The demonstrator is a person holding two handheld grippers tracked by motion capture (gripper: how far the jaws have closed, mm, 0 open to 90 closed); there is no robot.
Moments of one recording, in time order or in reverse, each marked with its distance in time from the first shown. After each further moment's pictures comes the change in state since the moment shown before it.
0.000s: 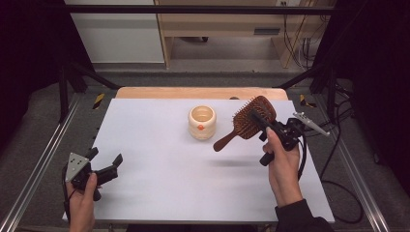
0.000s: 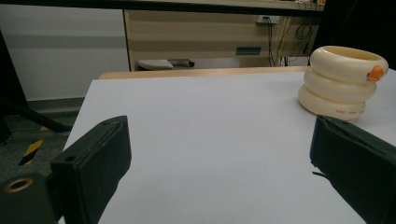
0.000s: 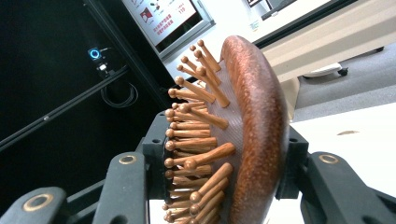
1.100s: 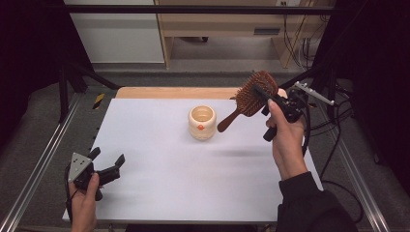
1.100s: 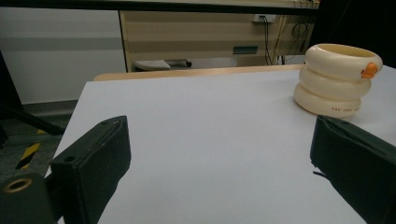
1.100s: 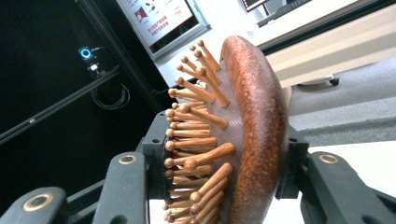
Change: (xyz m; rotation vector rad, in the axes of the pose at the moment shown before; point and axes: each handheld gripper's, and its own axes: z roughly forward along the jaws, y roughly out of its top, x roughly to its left) left arm -0.005 -0.001 0.003 0.001 -0.012 0.012; right arm 0.009 0.060 0.034 0.023 -0.029 -0.046
